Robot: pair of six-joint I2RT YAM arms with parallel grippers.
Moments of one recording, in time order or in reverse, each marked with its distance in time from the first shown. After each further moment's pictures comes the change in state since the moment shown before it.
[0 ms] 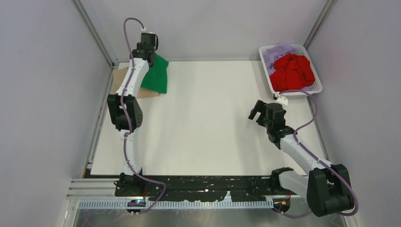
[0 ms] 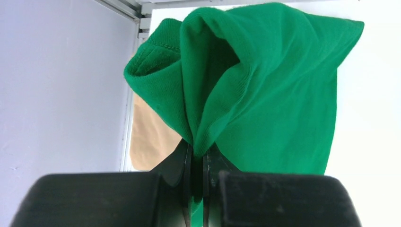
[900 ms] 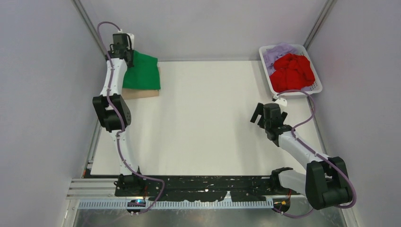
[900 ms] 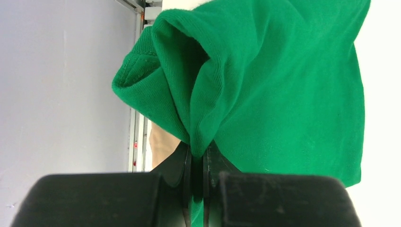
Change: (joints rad) left arm 0.224 -0.007 0.008 -0.008 0.288 0.072; right arm 0.000 0.063 0.014 -0.075 0.110 -0.027
